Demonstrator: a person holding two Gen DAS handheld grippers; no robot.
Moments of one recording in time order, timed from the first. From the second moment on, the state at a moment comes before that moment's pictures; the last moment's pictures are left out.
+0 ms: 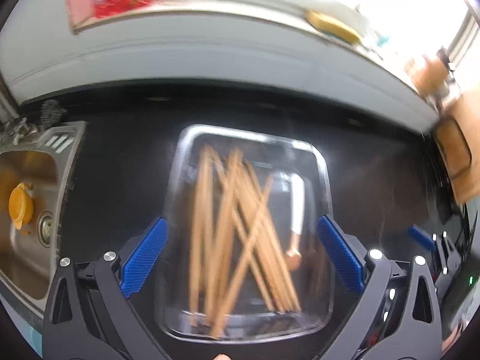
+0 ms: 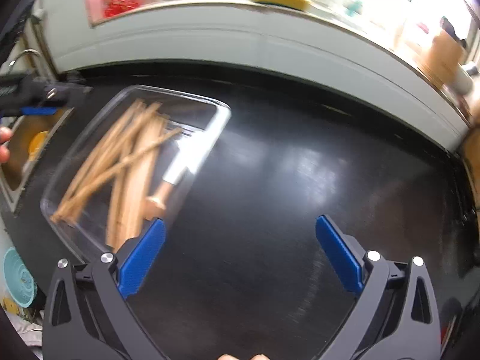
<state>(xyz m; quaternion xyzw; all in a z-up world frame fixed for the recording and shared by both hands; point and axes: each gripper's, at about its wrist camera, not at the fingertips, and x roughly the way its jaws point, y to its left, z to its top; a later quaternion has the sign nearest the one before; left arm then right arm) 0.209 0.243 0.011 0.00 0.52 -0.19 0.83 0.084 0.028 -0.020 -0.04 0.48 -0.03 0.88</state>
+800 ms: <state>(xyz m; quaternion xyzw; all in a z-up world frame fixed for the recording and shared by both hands) 0.083 -0.013 -0.015 0.05 0.56 -0.19 0.81 -0.013 -0.232 -0.026 0.03 0.49 -0.04 0.87</state>
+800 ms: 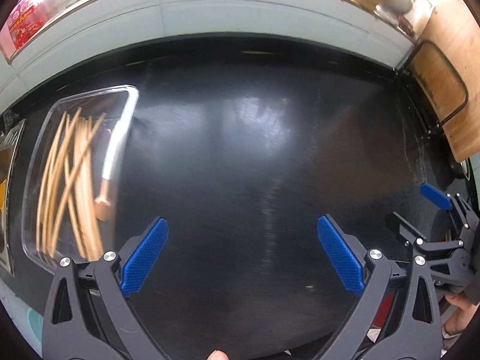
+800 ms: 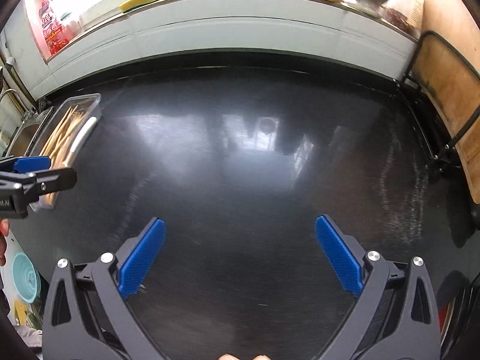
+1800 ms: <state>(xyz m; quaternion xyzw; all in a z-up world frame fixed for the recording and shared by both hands) 0.043 -0.100 -0.017 0.10 0.51 -0.16 0.84 -0.031 -0.303 -0.037 0.08 0.51 -0.05 0.85</state>
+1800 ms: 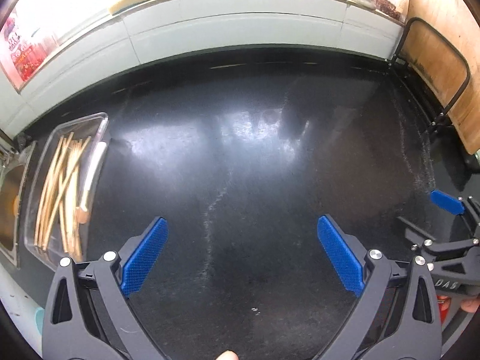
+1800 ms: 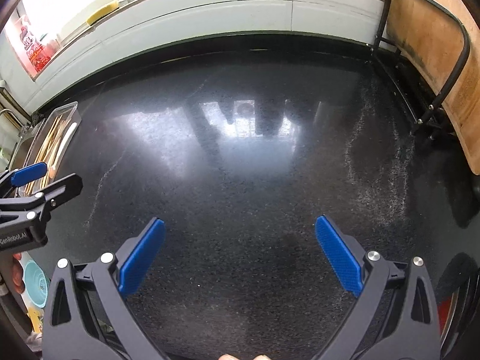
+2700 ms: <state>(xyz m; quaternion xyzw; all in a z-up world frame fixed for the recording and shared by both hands) 0.049 -0.096 -0.033 0.10 0.52 -0.17 0.83 -0.028 -0.288 -0.040 0.09 0.52 -0.06 0.85</state>
